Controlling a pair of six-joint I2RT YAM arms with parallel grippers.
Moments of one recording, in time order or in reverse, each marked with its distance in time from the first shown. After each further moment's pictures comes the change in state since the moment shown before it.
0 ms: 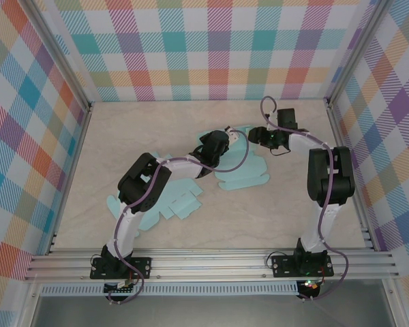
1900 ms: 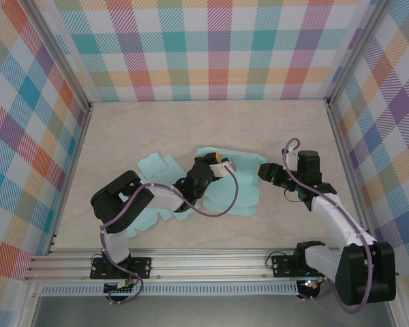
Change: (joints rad) left arm -0.135 -0.329 -0.624 0.561 0.106 0.276; right arm -0.005 -0.909 -0.739 0.019 -0.057 0.152
